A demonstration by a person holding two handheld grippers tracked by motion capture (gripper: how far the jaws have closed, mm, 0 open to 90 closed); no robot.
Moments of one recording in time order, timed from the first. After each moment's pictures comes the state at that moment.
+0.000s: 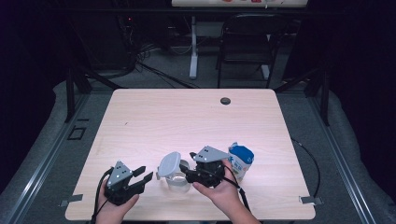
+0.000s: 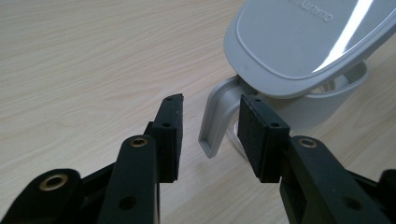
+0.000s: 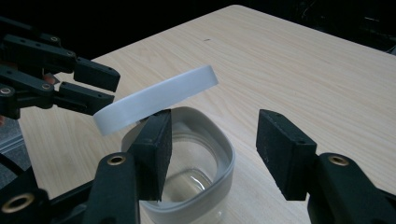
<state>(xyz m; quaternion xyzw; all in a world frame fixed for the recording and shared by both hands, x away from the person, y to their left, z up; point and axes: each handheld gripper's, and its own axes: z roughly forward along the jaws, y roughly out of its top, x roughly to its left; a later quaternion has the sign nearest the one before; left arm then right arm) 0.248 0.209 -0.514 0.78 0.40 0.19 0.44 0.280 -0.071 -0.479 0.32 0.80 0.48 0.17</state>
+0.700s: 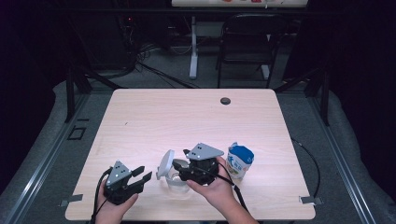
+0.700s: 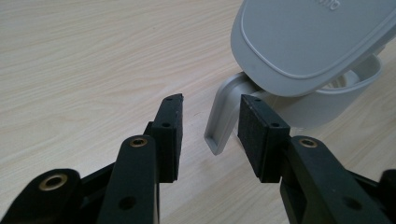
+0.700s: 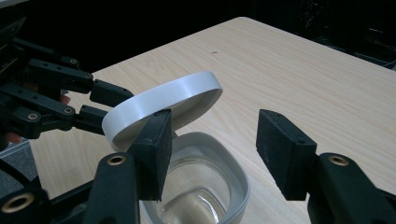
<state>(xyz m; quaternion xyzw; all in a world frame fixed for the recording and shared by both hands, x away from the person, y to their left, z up) 0.250 0.213 -0.517 0.78 0.41 0.19 0.44 0.282 -0.055 -0.468 0.31 0.80 0.49 0.18</state>
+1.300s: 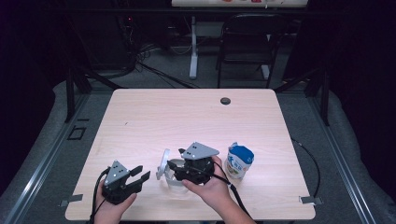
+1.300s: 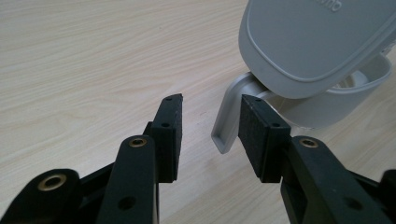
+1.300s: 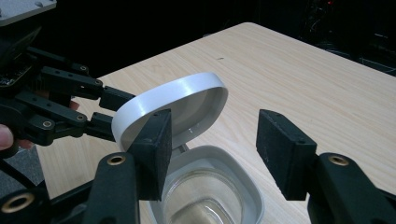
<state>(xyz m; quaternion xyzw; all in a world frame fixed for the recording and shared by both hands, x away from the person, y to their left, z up) 0.252 0.219 -0.519 0.77 0.42 0.19 0.44 0.282 -0.045 -0.463 0.30 0.80 0.49 0.17</state>
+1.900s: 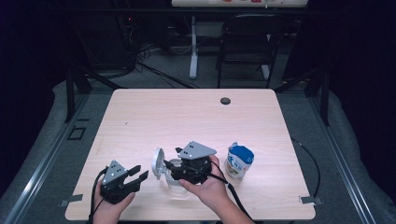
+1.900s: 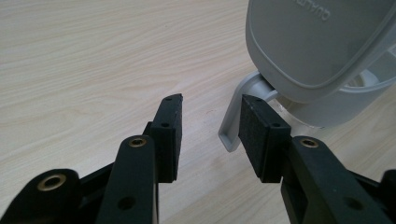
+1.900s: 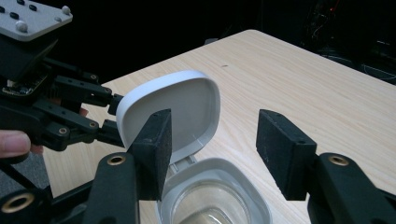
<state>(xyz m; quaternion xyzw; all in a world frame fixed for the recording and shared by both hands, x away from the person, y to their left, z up) 0.253 0.223 -0.521 0.77 0.43 0.19 0.44 0.280 -0.038 -0.457 0.29 0.80 0.50 0.18</state>
